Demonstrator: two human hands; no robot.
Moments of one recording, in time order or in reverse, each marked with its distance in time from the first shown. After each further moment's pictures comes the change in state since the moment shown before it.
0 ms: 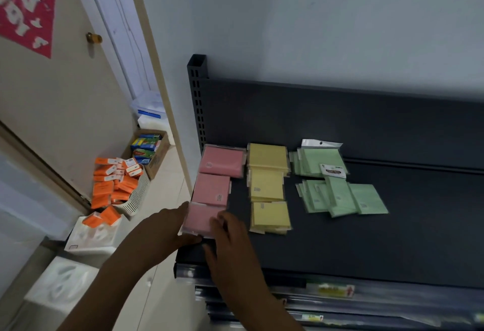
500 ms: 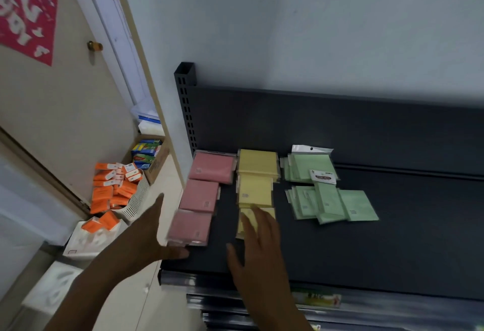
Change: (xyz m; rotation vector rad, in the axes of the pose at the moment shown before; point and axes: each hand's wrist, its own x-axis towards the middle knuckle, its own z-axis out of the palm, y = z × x) left_hand -0.011 0.006 -0.005 -0.344 0.049 -0.122; right_hand -0.014 0.050 -0.050 -0.033 0.163 0.069
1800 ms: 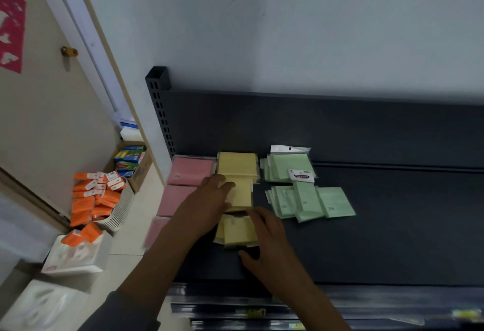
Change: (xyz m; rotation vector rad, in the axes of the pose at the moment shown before) left_hand 0.091 0.125 0.070 0.469 0.039 0.397; right_hand 0.015 0.068 -0.040 0.183 -0.333 0.060
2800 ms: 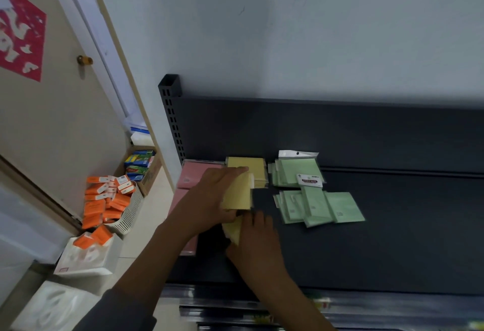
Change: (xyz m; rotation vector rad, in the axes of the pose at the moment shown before) left_hand -0.013 -0.008 -0.028 -0.266 0.119 0.091; right_hand 0.036 -0.040 0.031 -0.309 0.022 0.198
